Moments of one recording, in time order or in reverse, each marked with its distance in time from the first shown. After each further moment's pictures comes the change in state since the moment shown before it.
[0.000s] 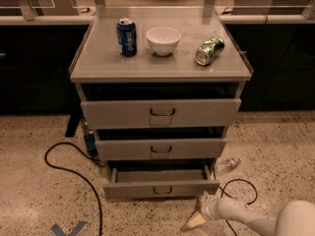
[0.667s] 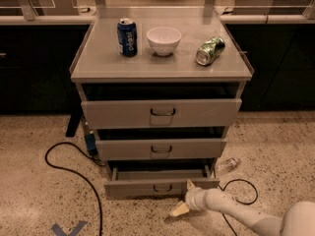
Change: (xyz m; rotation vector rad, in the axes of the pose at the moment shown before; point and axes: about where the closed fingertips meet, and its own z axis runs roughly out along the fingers) arm -0.111 0.022 -0.004 -0.018 -0.180 -0.085
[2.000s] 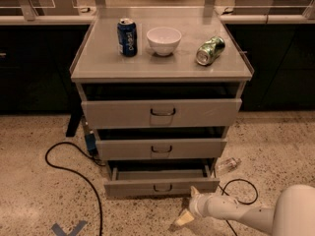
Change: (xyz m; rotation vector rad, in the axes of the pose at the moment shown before) arm 0.029 0.023 -0.018 -0.002 0.106 -0.037
